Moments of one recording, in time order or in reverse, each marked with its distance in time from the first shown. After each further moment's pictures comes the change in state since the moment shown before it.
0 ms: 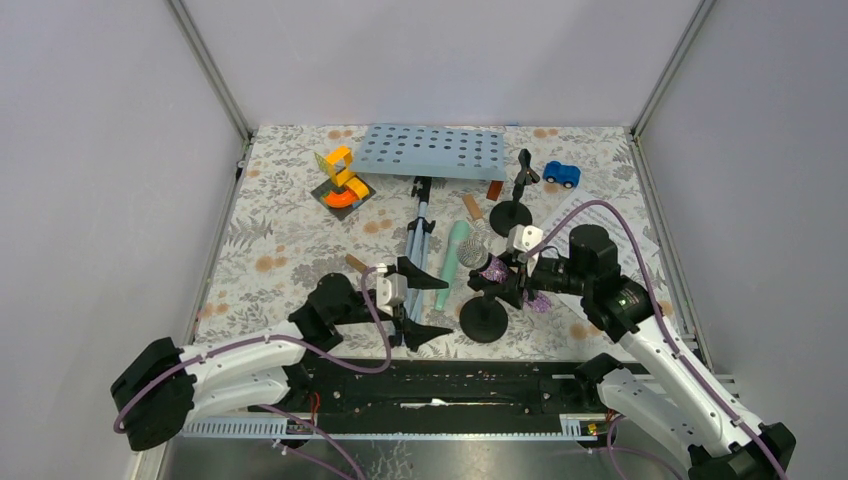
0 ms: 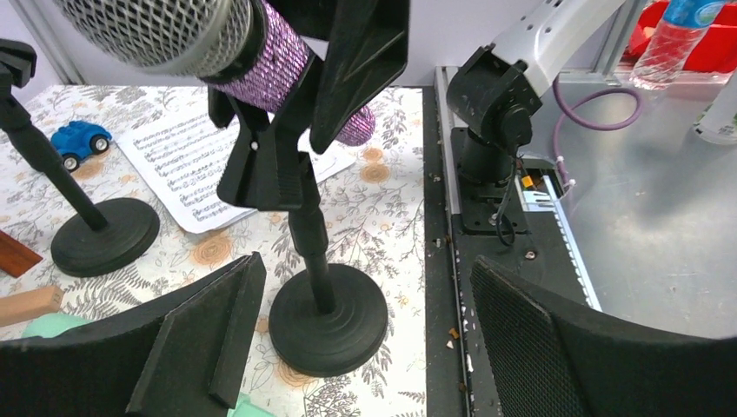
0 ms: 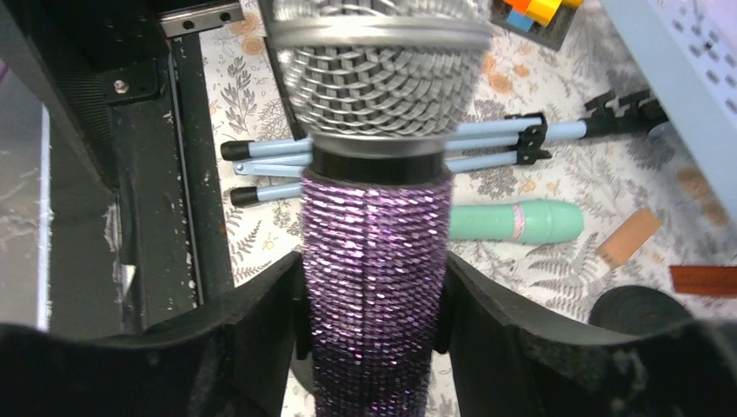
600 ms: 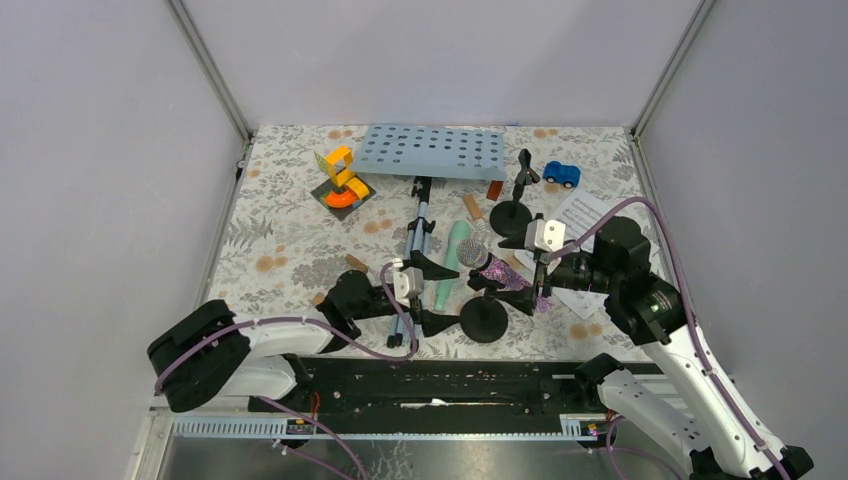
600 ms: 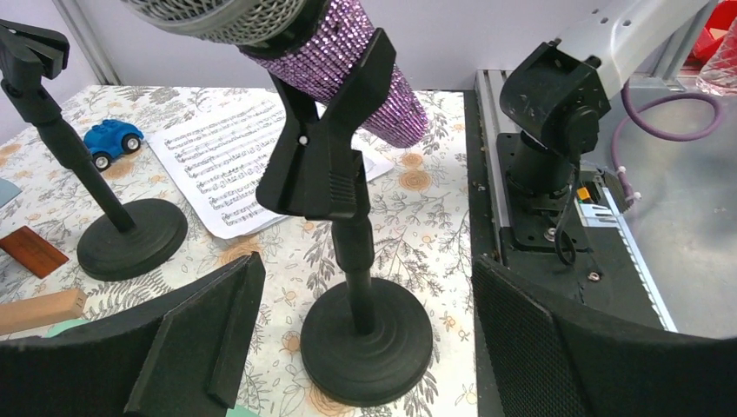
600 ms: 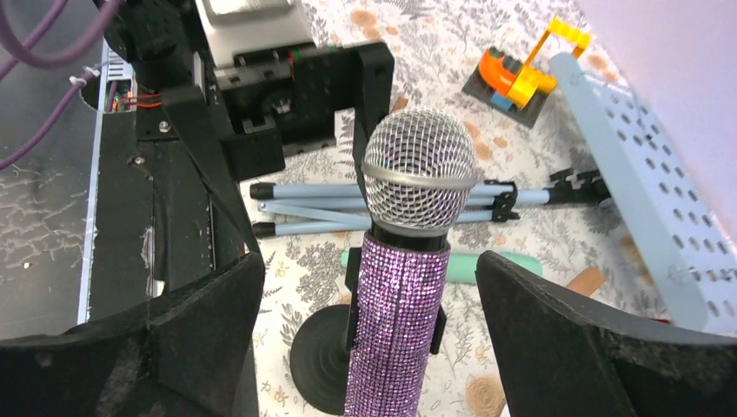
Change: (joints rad) left arm 0.000 0.281 0.002 0.293 -0.064 0.022; right arm 0.000 -0.038 0.196 -0.162 -0.060 -0.051
